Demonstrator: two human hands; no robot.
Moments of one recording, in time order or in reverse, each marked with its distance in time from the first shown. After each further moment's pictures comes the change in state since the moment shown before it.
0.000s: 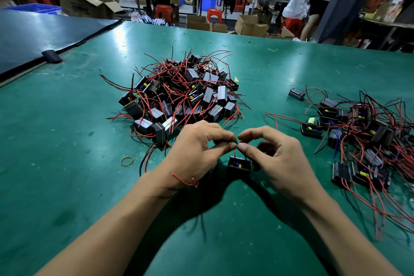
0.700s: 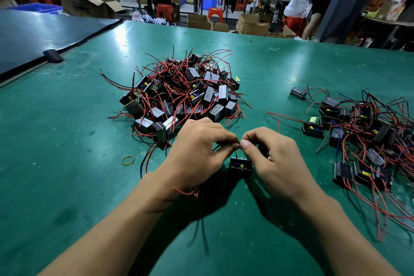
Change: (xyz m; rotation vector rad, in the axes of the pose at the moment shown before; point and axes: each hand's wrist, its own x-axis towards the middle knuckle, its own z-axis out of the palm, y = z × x) left_hand -0.001 0.007 0.000 0.219 0.056 0.116; right_hand -0.001 -0.013 0.004 -0.289 -0.005 -0.045
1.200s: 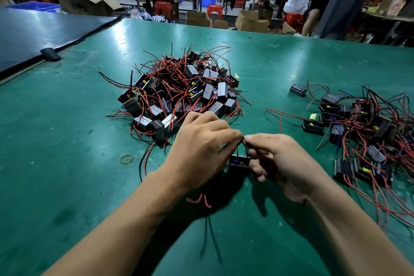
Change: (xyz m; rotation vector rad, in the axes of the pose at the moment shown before) left_hand 0.000 0.002 0.002 0.333 0.090 0.190; right_hand 0.007 -0.015 -0.007 0.856 -0.176 0.691
